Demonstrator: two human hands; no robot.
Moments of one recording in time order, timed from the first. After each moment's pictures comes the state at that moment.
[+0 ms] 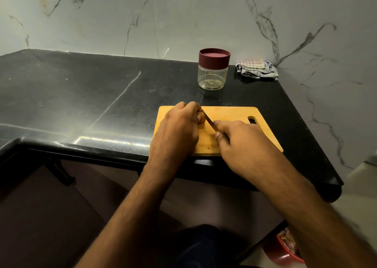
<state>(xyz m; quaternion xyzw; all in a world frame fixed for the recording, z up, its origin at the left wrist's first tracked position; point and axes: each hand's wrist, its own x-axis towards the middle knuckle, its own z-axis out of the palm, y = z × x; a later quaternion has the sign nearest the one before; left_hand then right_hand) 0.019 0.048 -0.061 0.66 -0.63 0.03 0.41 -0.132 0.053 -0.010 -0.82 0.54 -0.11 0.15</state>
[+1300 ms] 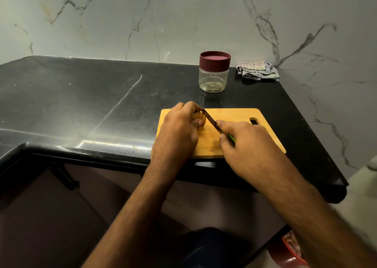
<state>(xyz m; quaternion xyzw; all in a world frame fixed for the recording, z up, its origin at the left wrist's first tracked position) 0.022 0.047 -0.060 0.66 -0.62 0.01 0.42 -0.135 0.062 -0.006 -0.82 0.52 -0.17 0.16</state>
